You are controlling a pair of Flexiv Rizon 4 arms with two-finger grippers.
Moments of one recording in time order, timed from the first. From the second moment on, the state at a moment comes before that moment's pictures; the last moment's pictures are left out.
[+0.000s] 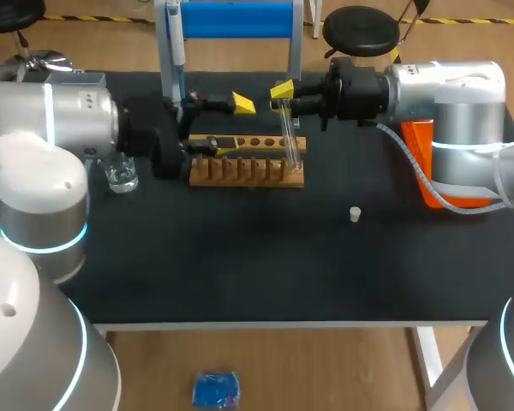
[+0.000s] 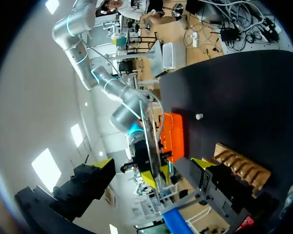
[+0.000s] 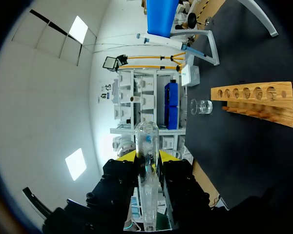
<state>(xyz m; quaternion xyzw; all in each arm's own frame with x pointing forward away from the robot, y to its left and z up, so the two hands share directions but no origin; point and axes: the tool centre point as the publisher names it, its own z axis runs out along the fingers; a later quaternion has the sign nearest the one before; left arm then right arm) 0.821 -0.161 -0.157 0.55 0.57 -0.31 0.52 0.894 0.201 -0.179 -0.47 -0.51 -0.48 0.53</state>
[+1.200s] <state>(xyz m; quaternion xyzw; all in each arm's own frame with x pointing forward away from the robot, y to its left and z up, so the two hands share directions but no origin) 0.808 -0.236 -0.174 0.45 0.54 -0.43 0.57 0.894 0.201 -0.179 -0.47 -0.51 -0.48 0.53</state>
